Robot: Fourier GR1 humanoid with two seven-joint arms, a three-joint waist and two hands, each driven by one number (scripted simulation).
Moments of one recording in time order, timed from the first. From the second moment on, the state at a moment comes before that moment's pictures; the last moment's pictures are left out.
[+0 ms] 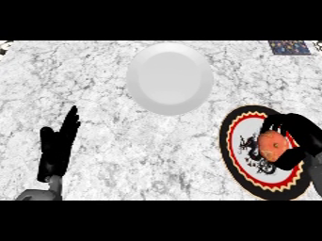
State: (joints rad) left arm -0.03 0.19 -0.10 -1.45 0.02 0.23 0.20; right arm -0.21 -0.45 0.05 -1.27 0.71 0.29 -0.06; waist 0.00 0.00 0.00
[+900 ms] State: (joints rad) left arm -0.12 0.17 -0.15 -1.43 0.00 0.20 0.23; right arm -0.88 -0.01 0.54 -1.13 0.81 -0.12 0.58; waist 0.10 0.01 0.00
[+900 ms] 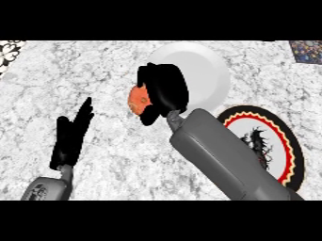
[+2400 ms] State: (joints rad) left arm -0.06 0.16 -0.11 -1.47 -0.02 0.20 0.23; right arm -1.24 -0.01 0.35 -0.35 0.63 -0.43 0.46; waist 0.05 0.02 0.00
